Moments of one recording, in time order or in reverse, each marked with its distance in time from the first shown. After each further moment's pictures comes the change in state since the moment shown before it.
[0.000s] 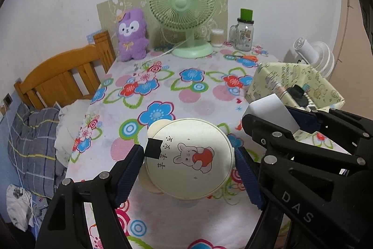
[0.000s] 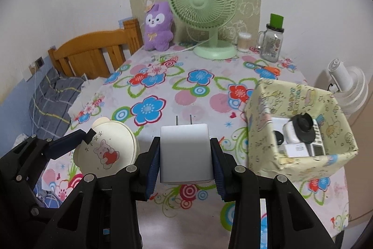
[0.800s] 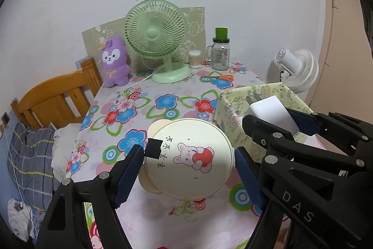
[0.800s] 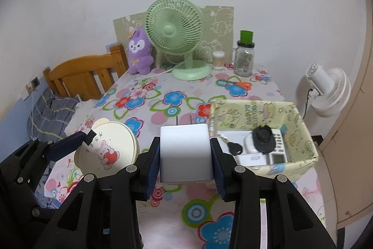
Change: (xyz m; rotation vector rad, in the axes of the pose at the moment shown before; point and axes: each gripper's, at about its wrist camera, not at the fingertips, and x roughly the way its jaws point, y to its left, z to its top) left arm -0.030 -0.064 0.034 0.054 -0.083 -0.034; right arm -0.055 -0.063 0.012 0.057 -0.088 -0.043
